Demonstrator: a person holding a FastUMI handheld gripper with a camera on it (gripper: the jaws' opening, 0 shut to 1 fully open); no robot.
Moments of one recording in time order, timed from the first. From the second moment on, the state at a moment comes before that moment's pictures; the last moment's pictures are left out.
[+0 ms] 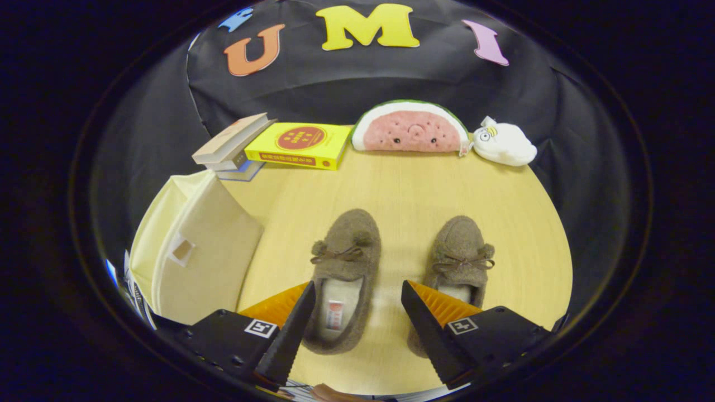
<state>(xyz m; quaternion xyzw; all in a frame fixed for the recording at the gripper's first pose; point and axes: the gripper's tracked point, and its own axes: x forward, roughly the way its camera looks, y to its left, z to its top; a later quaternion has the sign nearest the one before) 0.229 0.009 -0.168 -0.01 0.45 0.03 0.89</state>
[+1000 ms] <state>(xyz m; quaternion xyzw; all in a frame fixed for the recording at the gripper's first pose) 0.234 0.010 -0.217 0.06 0.53 0.03 0.84</state>
